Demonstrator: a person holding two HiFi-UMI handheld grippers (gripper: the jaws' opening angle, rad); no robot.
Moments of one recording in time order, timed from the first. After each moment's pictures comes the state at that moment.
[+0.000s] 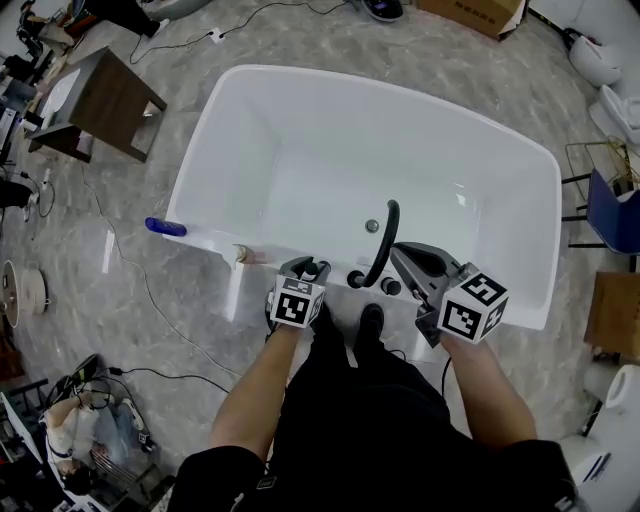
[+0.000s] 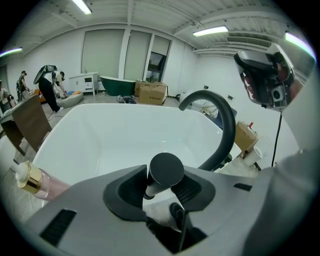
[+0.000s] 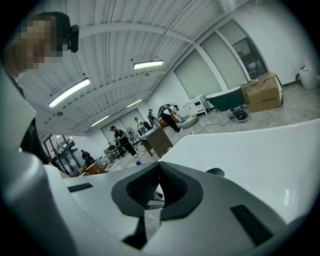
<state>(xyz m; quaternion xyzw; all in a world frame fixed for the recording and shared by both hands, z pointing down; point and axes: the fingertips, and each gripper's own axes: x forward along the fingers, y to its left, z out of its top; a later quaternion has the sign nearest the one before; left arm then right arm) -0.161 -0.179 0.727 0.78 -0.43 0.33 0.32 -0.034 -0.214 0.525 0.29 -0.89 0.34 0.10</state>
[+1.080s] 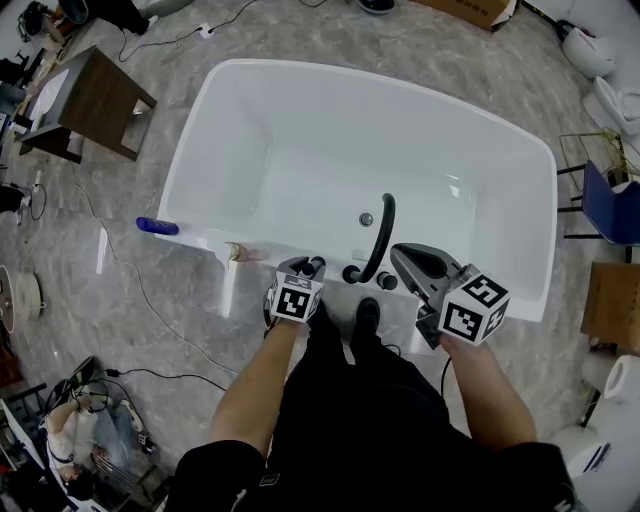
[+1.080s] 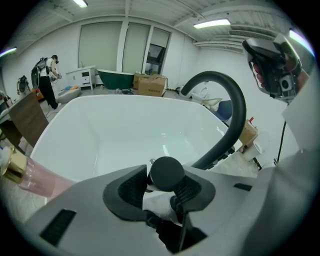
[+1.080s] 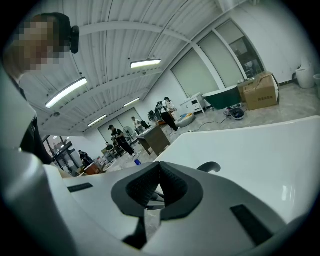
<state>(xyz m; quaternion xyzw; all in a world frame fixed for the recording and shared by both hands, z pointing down) -0.159 -0.170 0.758 0.77 -0.41 0.36 0.33 -0.026 -0.204 0.532 0.30 -0.88 0.35 0.11</state>
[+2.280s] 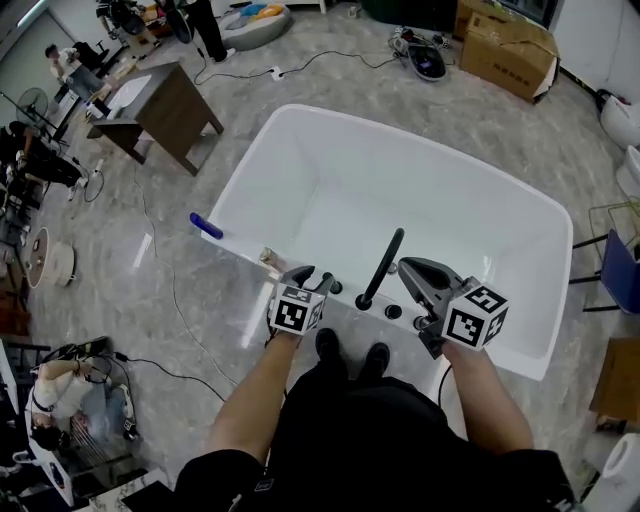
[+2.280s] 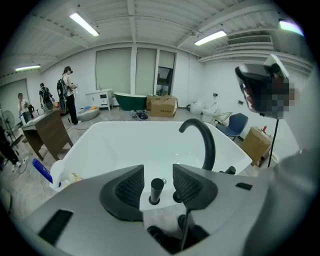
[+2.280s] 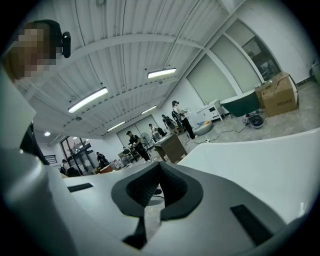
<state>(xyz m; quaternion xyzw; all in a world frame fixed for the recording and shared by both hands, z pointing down) -0.172 -0.174 0.654 0.75 -0.52 0.30 0.27 -0.012 -0.199 0.478 0.22 -0.92 0.31 0.04</state>
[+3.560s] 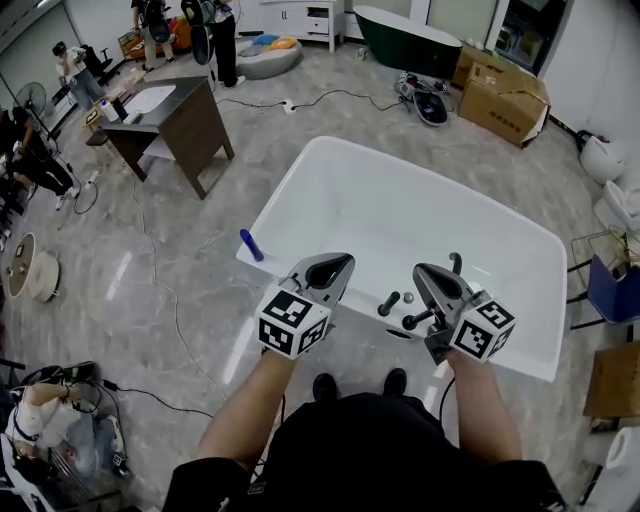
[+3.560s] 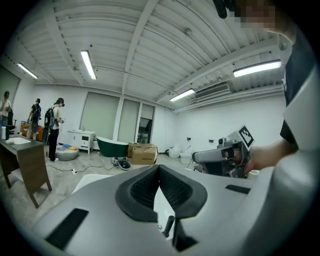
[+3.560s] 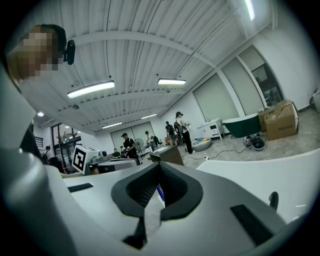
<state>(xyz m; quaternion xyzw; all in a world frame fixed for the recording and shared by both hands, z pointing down) -0.302 -0.147 0.427 0.88 -0.46 0.06 0.10 -0.184 -0.156 0.425 0.28 -0.94 0.22 0.01</state>
